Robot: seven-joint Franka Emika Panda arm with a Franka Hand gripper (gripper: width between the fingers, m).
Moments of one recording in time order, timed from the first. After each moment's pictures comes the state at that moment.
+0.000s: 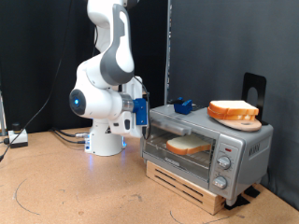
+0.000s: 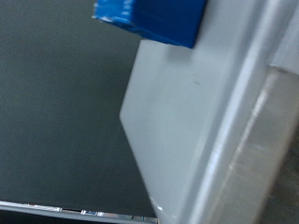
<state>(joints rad) -0.95 -0.18 0.61 -2.59 0.83 1.29 -0.65</state>
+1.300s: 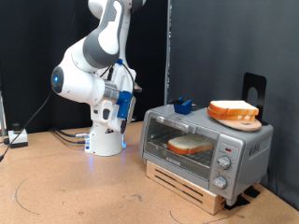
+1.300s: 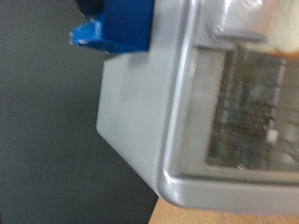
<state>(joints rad) -1.06 -0.28 0.55 -2.58 0.78 1.32 -0.49</state>
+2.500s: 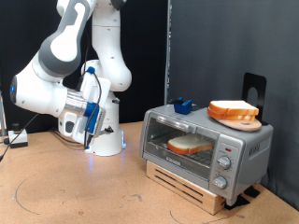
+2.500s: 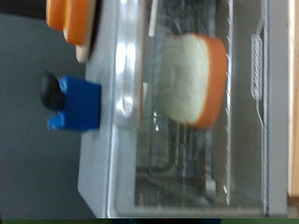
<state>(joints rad) -1.16 0.00 0.51 -2.38 0.80 1.41 -0.40</state>
